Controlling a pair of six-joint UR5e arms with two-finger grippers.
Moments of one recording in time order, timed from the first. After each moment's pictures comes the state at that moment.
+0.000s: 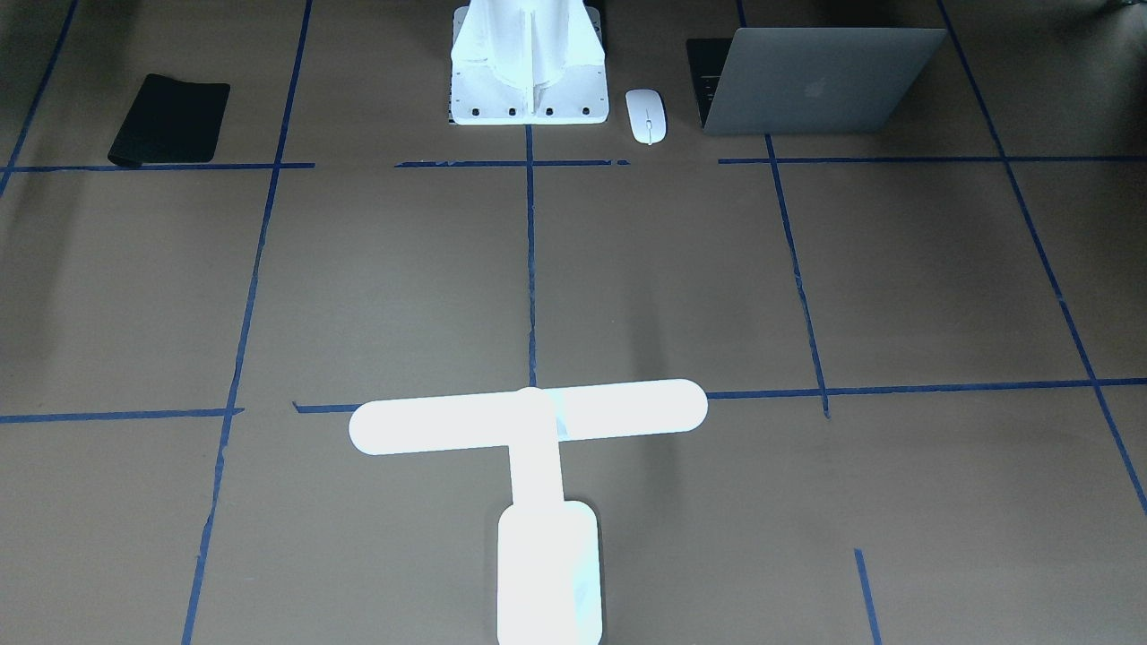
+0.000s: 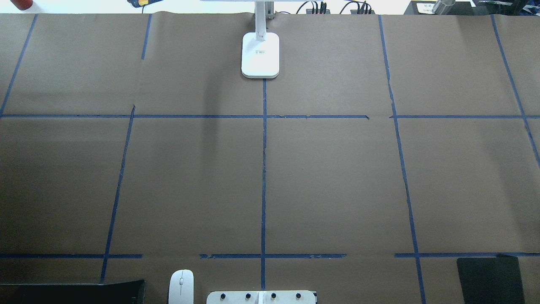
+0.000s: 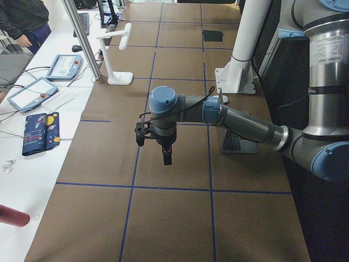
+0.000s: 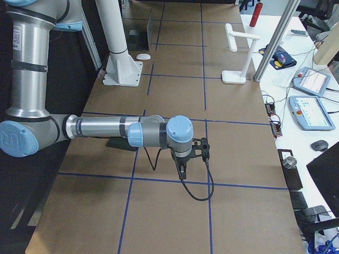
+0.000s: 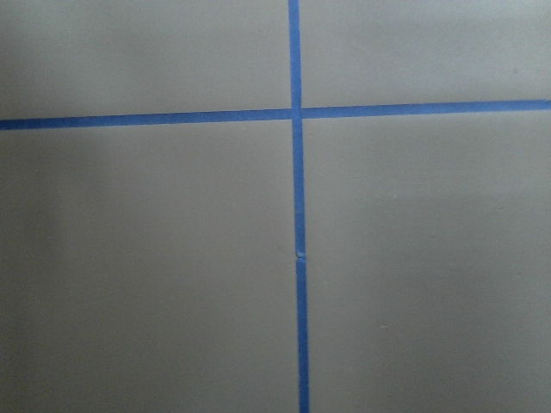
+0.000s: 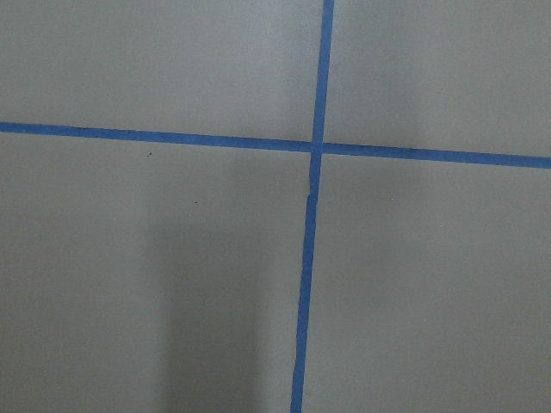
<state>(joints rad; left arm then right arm) -1.57 -1.45 -2.09 -1.19 -2.35 -0.23 1.61 -1.71 1.77 -1.57 2.40 -0.05</state>
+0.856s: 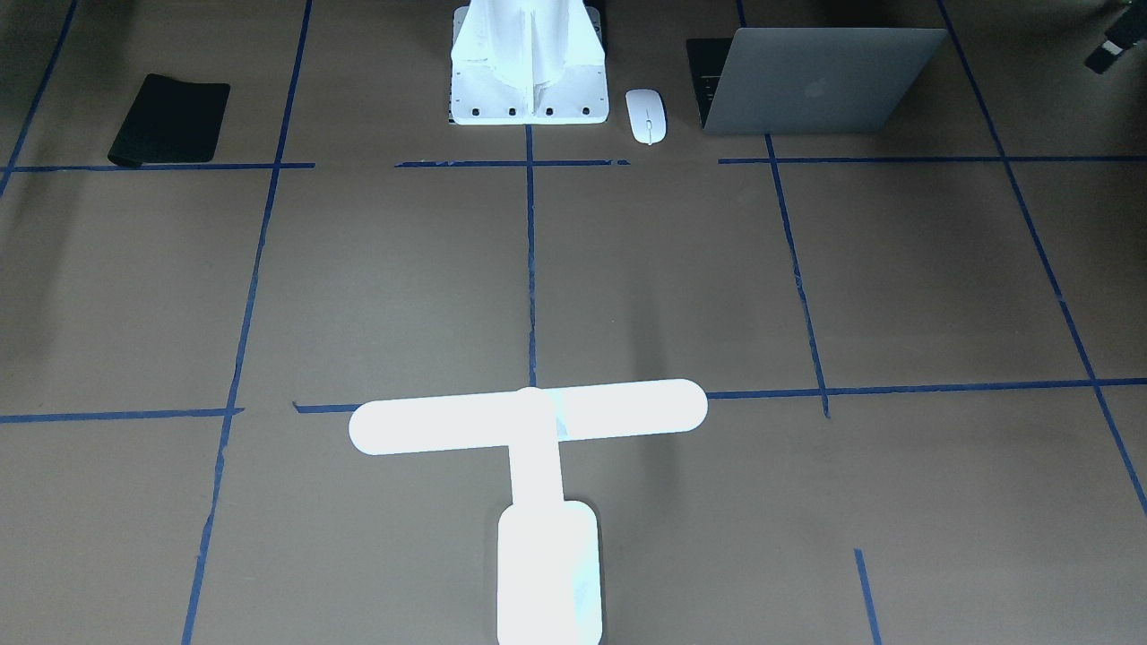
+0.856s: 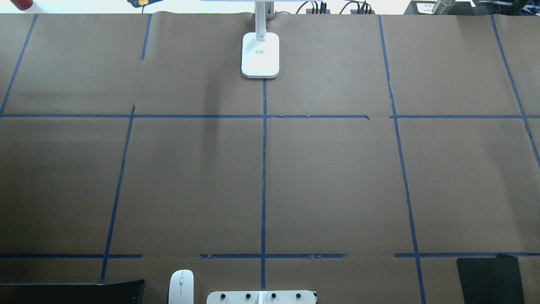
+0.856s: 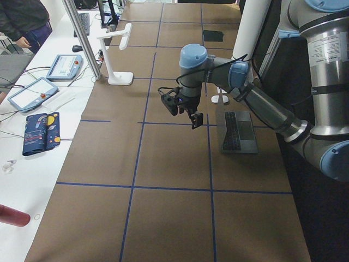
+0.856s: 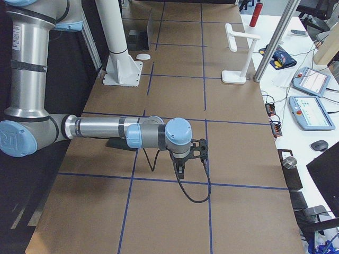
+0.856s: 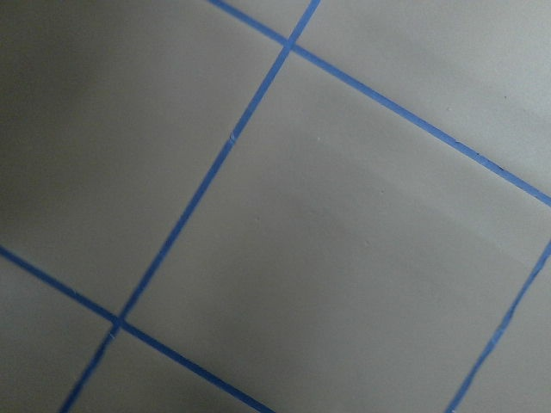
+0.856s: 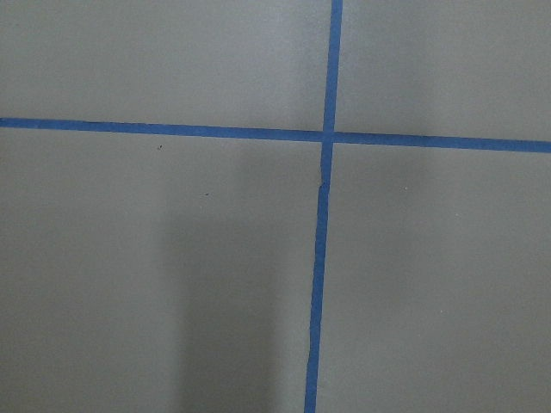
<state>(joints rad) -1.40 -1.35 -2.45 -1.12 -2.36 -0.90 1.61 -1.72 1.77 -1.57 2.43 -0.05</state>
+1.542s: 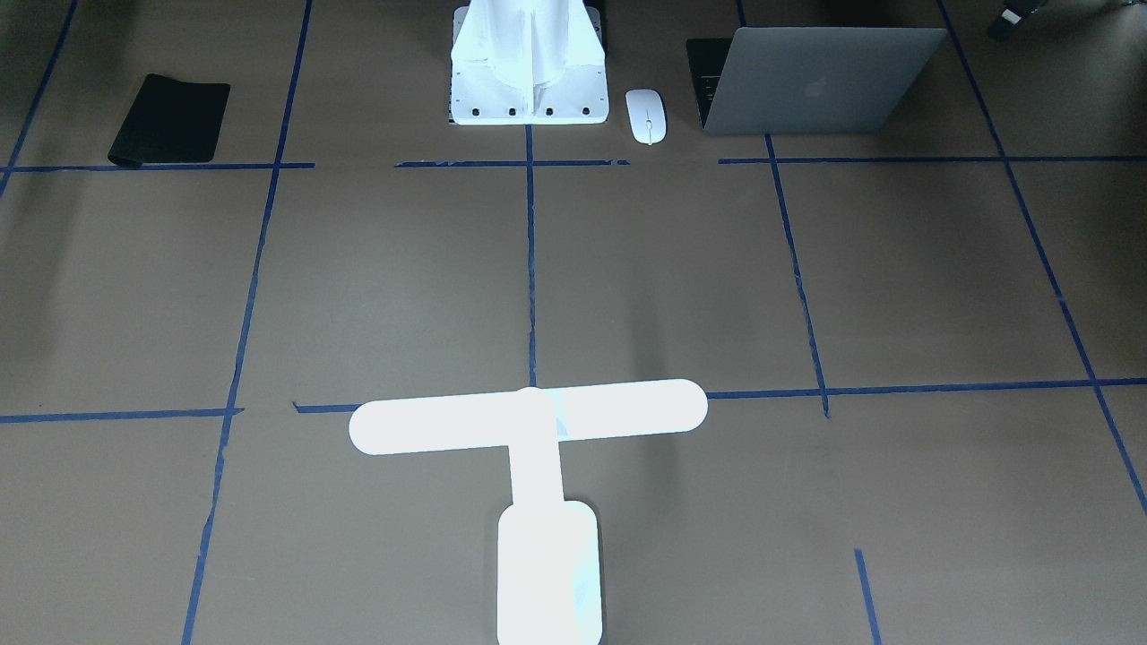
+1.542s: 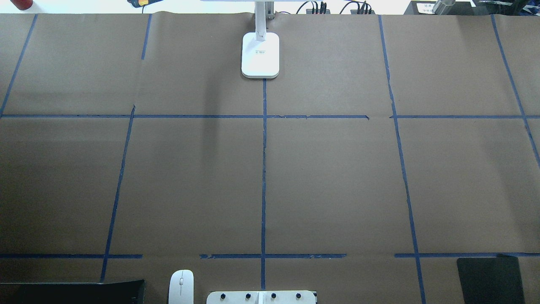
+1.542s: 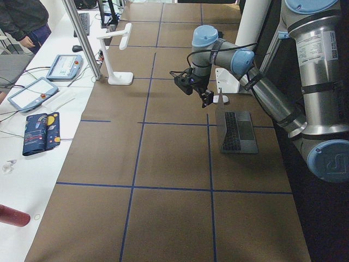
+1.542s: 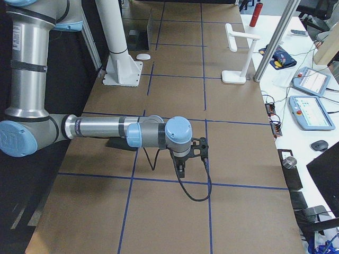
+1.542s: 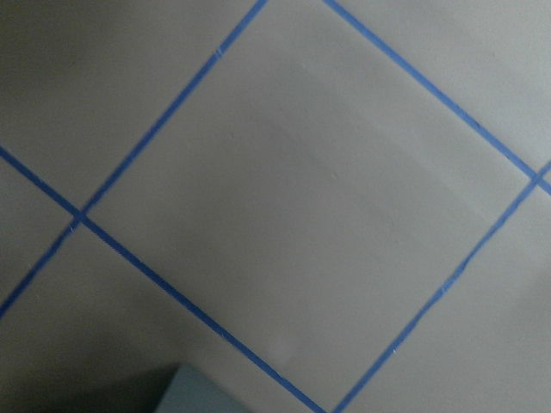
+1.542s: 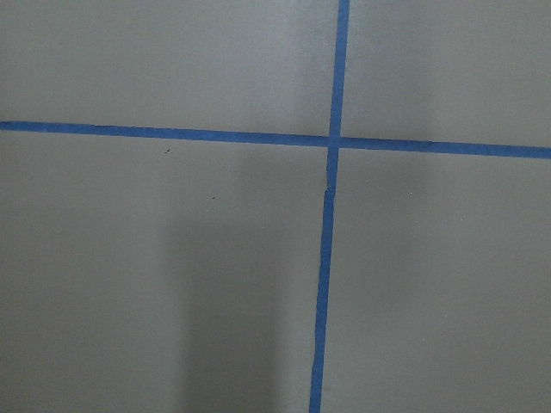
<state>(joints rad) -1.20 -1.35 -2.58 -1.22 -2.34 -1.28 1.61 -1.72 1.78 -1.57 2.44 -0.05</state>
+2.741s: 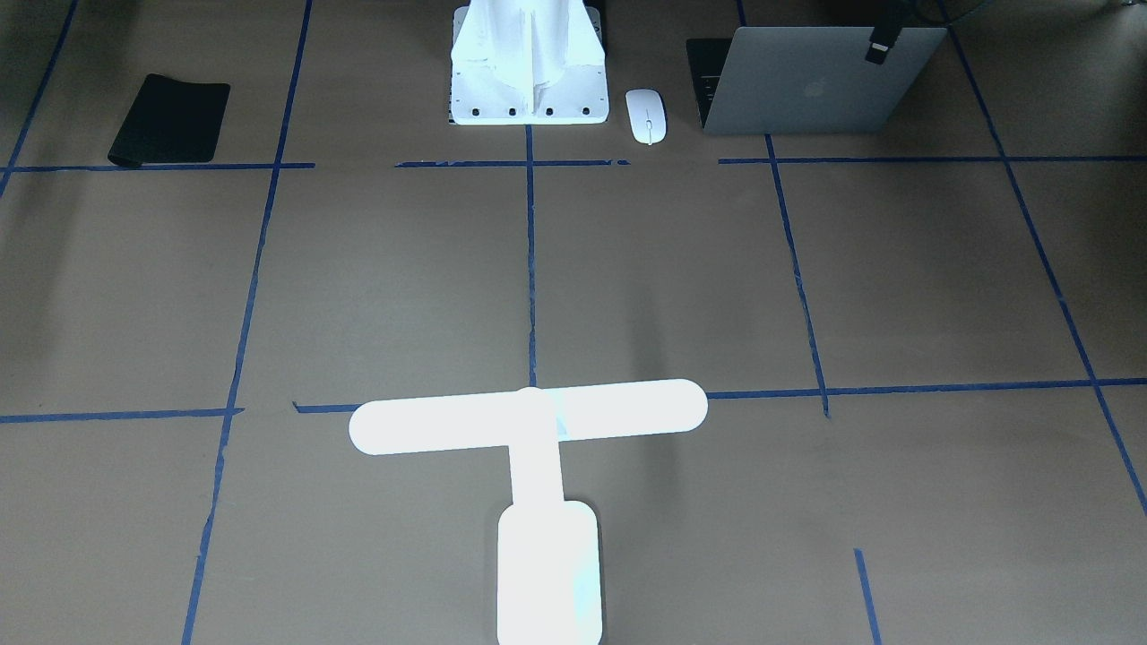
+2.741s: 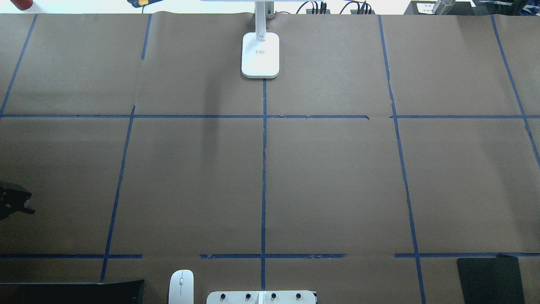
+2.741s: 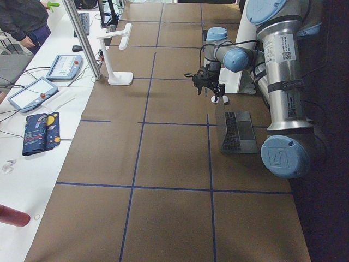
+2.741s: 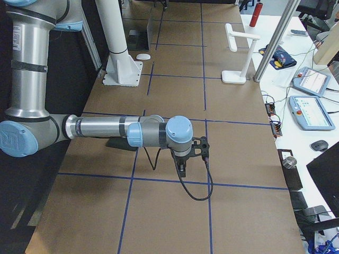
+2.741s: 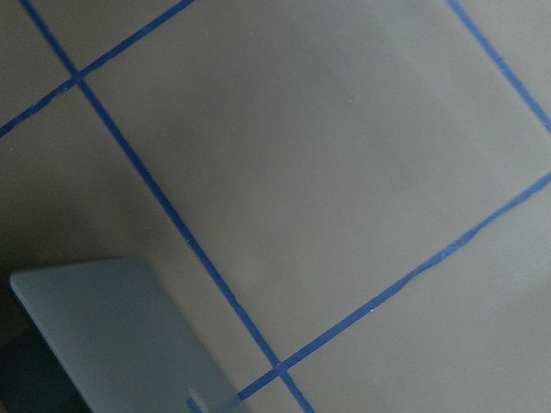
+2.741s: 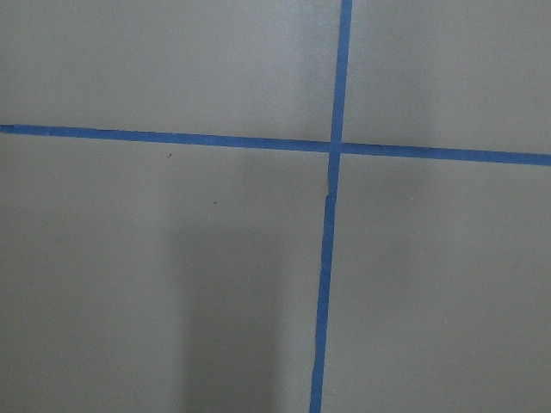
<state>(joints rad) -0.52 -1.35 -2.67 -1.29 -1.88 -2.18 1.61 -1.71 1.78 -1.57 2.43 -0.05</state>
